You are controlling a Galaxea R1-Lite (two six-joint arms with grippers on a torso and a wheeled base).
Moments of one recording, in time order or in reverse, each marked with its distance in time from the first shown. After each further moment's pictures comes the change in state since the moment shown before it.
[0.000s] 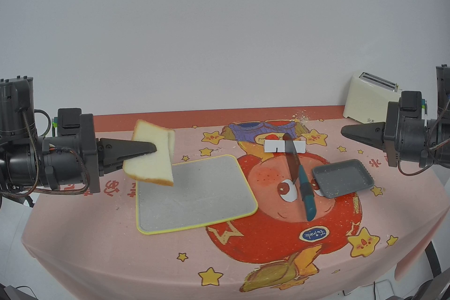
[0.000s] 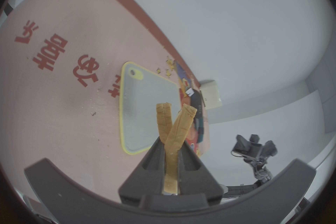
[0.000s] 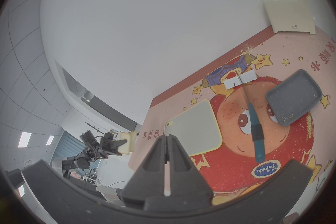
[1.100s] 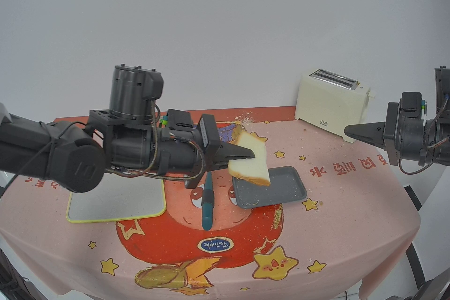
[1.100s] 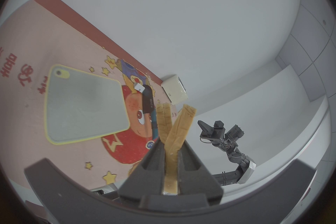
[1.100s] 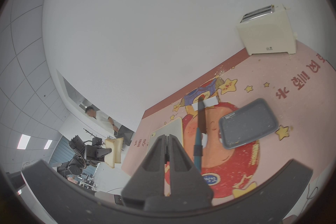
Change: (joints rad) left arm -0.225 0.486 -0.359 -0.013 0.004 -0.129; right arm -0.032 0.013 0.005 -0.003 0.004 -0.014
